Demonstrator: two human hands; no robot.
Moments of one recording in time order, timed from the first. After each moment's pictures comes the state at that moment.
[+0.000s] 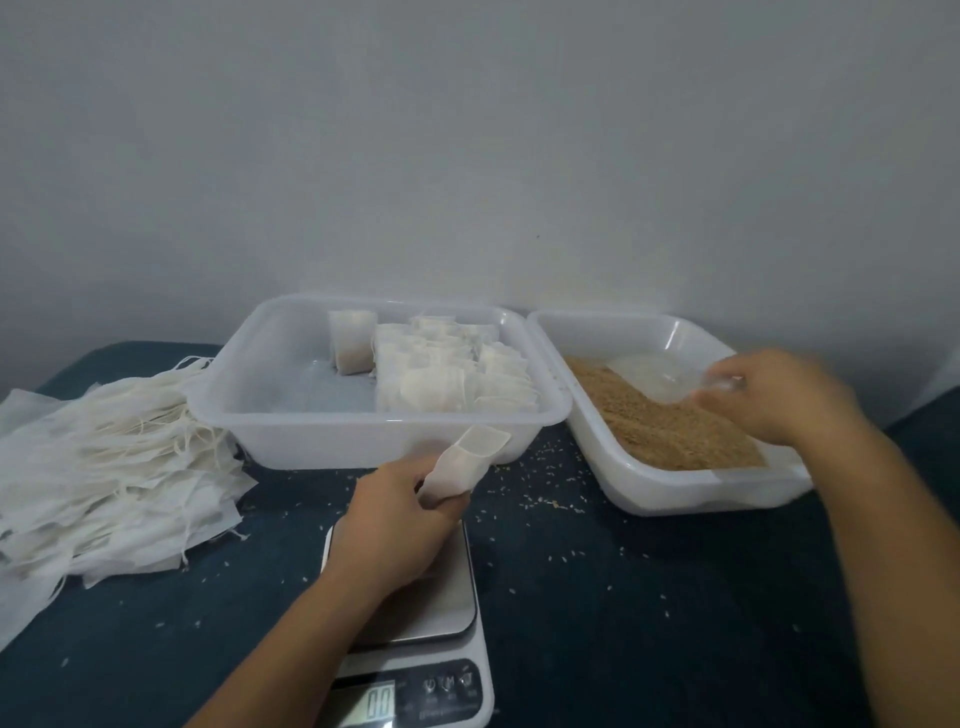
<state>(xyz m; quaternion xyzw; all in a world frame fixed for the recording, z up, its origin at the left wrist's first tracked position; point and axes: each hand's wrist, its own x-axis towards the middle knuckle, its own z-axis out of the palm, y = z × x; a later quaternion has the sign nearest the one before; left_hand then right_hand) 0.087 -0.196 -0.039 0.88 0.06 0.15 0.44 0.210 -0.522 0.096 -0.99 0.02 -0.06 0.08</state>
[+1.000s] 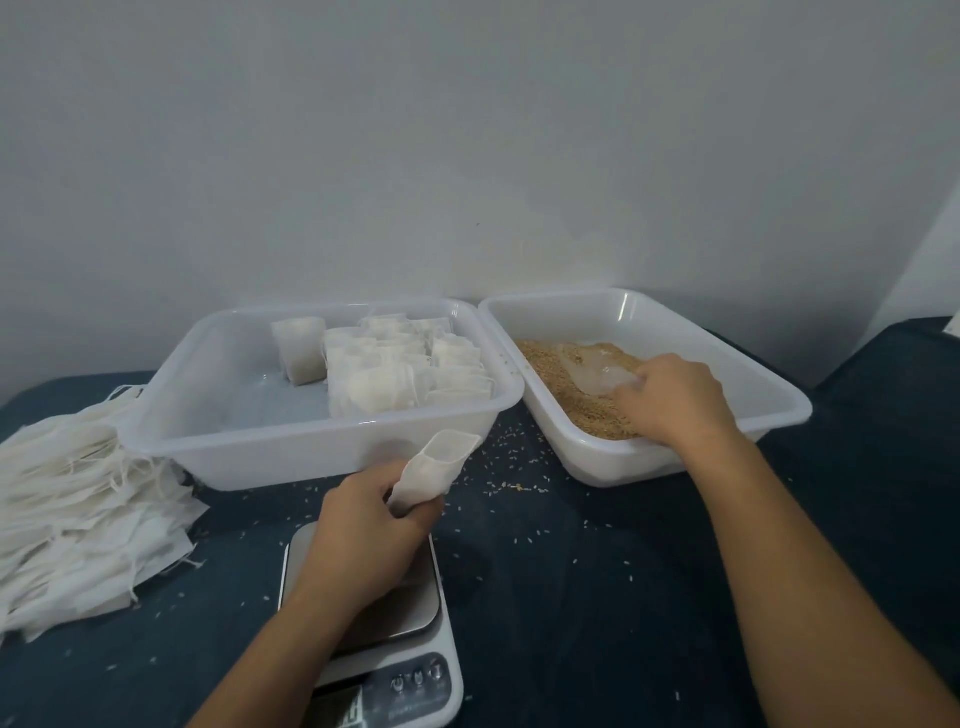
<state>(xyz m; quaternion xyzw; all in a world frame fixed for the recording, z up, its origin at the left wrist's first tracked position) 0.079 -0.211 -0.031 0.89 0.05 0.16 0.43 0.211 -0.500 0.037 -0.98 0.07 -0.11 0.18</state>
